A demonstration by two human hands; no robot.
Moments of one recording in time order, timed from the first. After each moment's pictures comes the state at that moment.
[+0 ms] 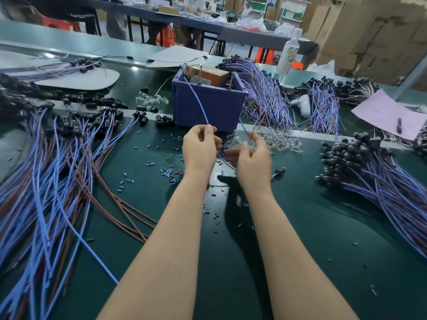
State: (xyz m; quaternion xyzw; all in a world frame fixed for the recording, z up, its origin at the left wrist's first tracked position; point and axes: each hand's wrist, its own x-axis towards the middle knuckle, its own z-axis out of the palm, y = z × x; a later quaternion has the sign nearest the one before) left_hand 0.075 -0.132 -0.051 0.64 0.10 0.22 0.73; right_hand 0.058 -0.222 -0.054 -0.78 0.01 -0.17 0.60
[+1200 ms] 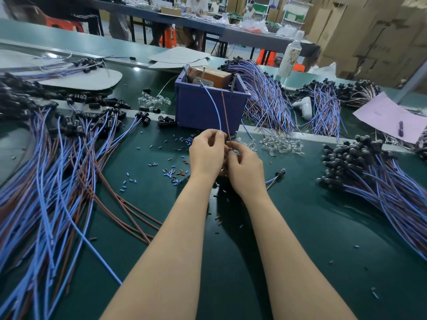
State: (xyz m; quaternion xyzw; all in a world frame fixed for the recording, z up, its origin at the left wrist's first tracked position) left_hand 0.073 -0.134 -0.055 0.70 0.06 0.20 0.68; right_hand 0.053 -0.217 -0.055 -0.87 -0.04 -0.13 0.48
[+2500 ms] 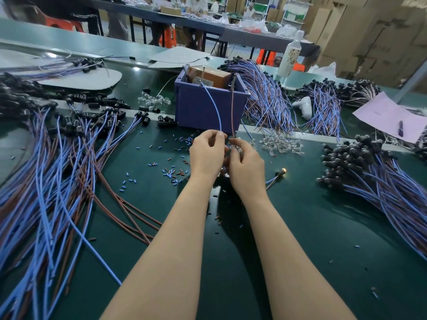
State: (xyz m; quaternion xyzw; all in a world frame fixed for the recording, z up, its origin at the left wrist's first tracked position) left_hand 0.074 -0.135 -0.056 0.71 0.06 0.20 0.67; right_hand 0.049 -0.213 -0.050 -0.86 -0.02 -0.16 0.48
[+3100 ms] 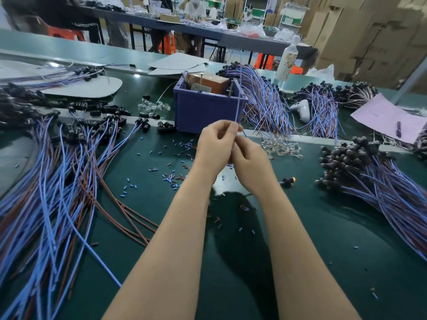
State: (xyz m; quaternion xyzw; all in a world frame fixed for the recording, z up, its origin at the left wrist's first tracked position) left_hand 0.062 -0.138 -0.019 0.70 -0.03 0.15 0.70; right_hand 0.043 -0.226 -0.018 -0.88 -0.13 -0.12 0.45
